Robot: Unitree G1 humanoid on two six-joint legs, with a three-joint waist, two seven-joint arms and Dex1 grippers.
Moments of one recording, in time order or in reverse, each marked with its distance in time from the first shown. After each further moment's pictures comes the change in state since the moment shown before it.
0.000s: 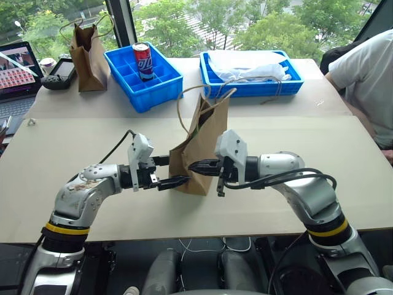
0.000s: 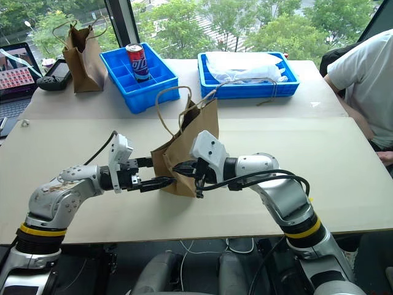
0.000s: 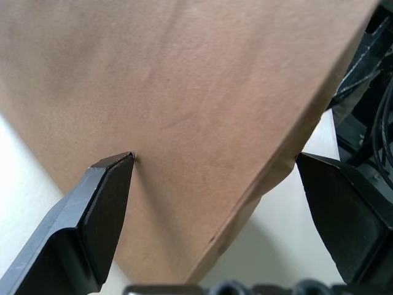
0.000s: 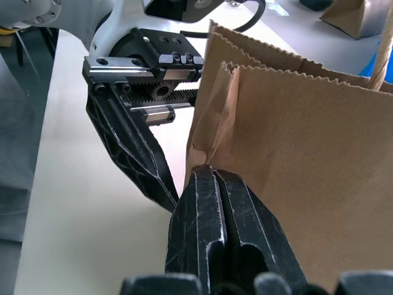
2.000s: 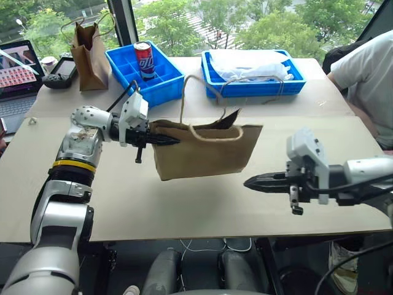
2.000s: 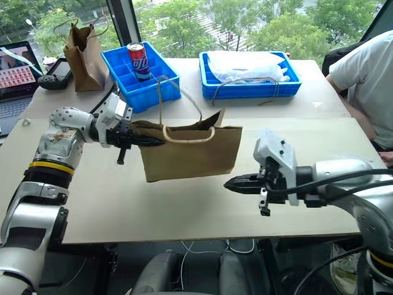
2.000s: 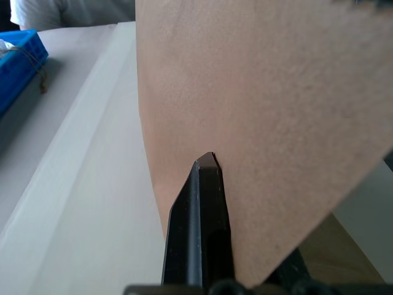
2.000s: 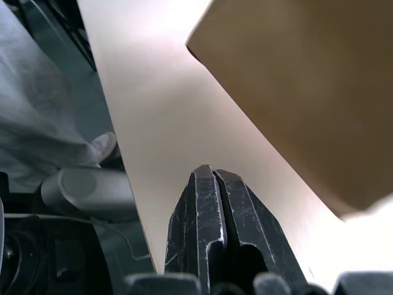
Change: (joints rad) left arm -0.564 0.051 -0.154 0.838 0.257 -0.712 -0.670; right arm 0.217 -0.479 -0.592 -0.343 0.534 0.536 0.107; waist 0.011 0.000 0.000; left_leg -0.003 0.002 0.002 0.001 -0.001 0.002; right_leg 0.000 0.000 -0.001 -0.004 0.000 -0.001
